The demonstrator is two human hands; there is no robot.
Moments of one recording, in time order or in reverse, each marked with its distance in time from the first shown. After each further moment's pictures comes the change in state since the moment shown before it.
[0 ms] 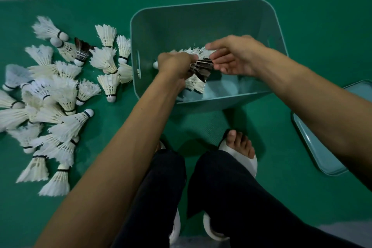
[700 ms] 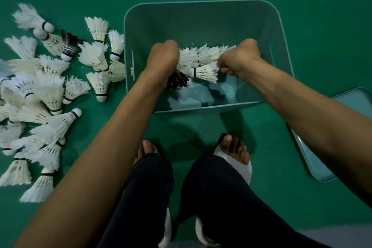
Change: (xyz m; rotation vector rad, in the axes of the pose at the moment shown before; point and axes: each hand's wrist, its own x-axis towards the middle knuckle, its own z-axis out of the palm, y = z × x) left_hand 0.028 0.013 -0.013 0.399 0.032 0.086; right_hand 0.048 0.016 0.003 -0.308 0.420 -0.046
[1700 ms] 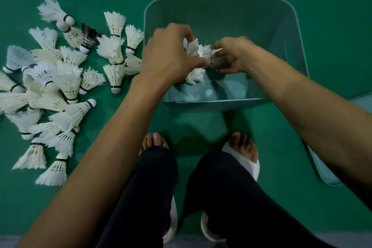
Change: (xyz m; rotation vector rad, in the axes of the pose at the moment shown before) left_hand -0.035 -0.010 -0.040 0.648 0.119 0.679; right_hand -0.019 -0.031 0.021 0.142 -0.338 0.112
